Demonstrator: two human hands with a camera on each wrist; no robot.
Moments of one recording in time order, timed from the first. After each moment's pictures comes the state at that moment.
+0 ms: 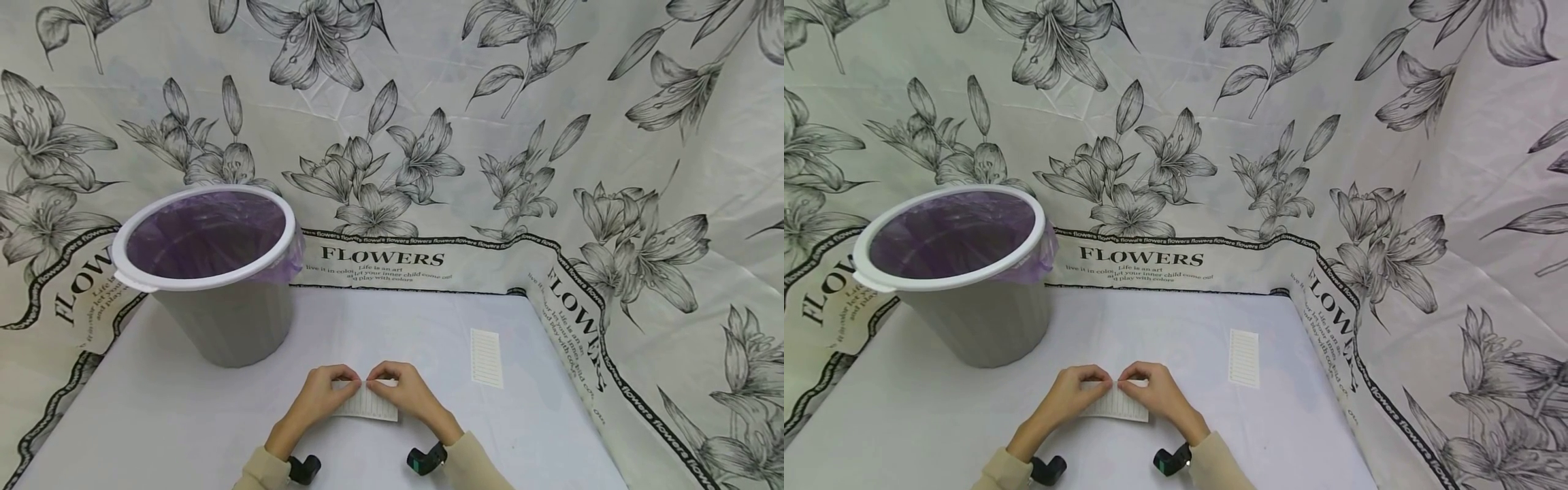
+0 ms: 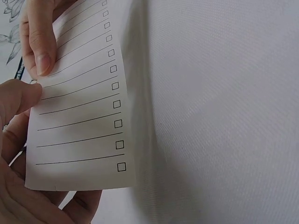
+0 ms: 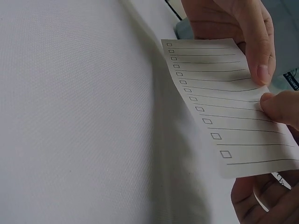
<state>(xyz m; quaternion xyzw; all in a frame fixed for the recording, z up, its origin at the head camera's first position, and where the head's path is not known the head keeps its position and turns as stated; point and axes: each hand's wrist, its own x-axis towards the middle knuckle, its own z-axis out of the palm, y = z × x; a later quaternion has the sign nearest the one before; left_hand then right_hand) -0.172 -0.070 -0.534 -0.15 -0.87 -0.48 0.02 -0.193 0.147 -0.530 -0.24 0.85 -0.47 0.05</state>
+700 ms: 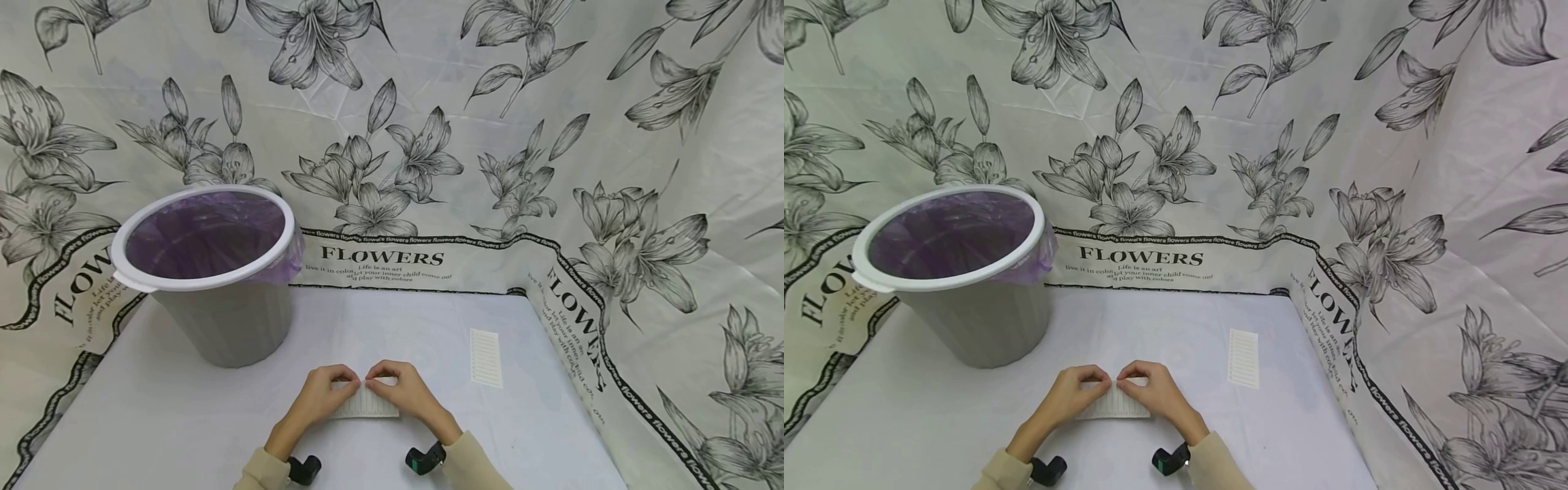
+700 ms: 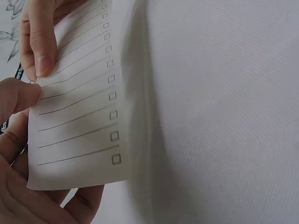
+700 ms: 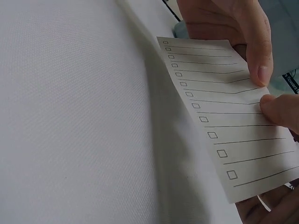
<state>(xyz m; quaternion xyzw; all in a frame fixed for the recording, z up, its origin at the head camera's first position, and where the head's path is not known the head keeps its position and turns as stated) -0.172 -0.069 -0.532 -0.14 -0.86 -0.49 0.01 -0.193 0.145 -0.528 -0.23 0.84 -0.48 0.05</state>
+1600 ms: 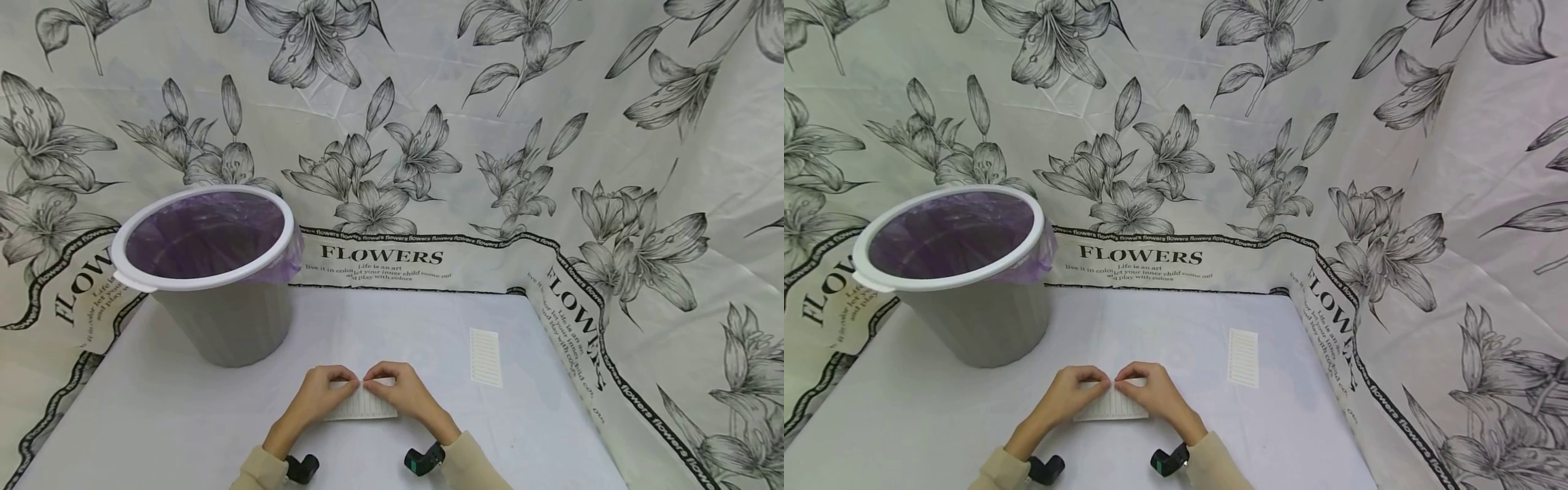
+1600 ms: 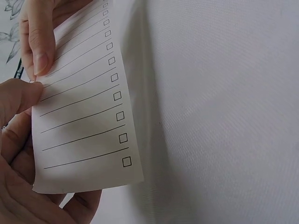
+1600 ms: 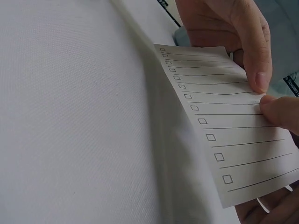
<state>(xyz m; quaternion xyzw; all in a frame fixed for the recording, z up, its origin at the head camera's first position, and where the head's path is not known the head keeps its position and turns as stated) -0.172 -0.071 -0.533 -0.14 -0.86 -0.48 0.01 -0.190 0.143 -0.531 -0.22 0.84 -0.49 0.05</state>
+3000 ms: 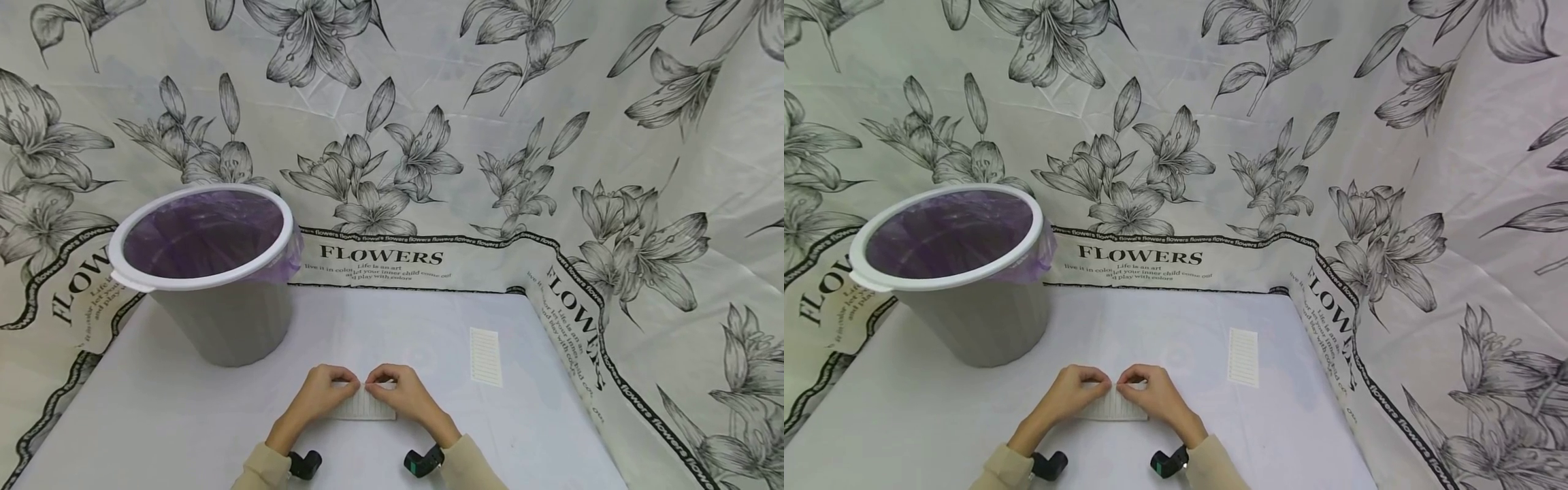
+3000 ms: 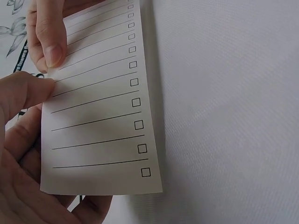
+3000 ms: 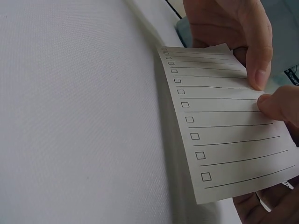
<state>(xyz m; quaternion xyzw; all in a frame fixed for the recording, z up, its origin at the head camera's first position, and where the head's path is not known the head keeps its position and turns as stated) -0.175 -0.068 -0.532 -0.14 -0.87 -0.48 -0.02 -0.189 0.147 -0.536 -0.23 0.85 -0.47 0.05</state>
